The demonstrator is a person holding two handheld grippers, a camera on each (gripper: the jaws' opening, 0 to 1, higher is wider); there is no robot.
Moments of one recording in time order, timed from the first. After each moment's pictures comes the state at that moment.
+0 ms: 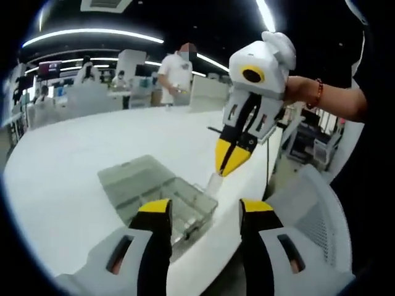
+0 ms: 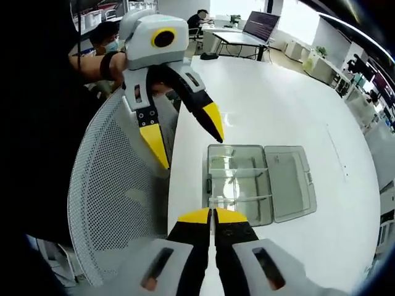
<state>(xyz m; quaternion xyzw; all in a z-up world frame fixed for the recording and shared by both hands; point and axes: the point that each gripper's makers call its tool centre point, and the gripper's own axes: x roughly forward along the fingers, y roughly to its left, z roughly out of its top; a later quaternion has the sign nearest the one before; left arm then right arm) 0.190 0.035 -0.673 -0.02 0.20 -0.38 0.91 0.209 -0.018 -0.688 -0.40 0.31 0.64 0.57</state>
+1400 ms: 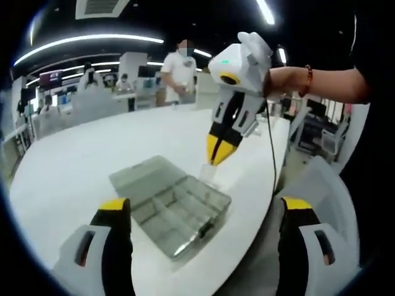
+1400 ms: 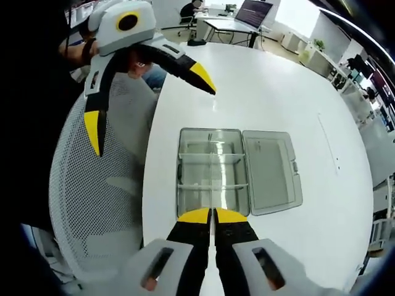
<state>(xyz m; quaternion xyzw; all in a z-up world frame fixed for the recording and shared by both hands) 0.198 0.045 -0.672 0.02 0.20 -0.35 0.91 0.250 -0.023 -0.704 -0.44 0.33 0.62 0.56</state>
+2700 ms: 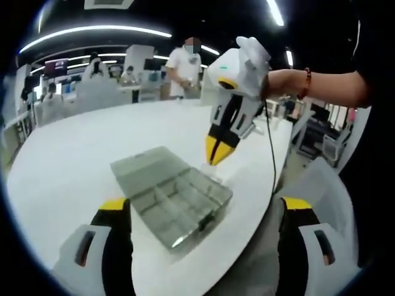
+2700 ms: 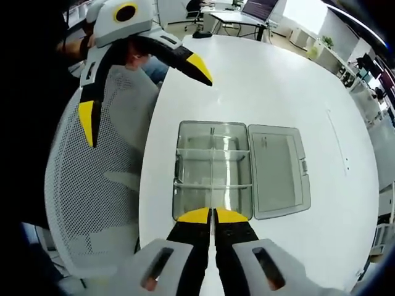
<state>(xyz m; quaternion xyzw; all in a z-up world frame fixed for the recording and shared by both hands) 0.195 0.055 -0.683 0.00 0.22 -0.34 0.91 0.255 -0.017 -0.722 -0.44 0.35 0.63 0.54</state>
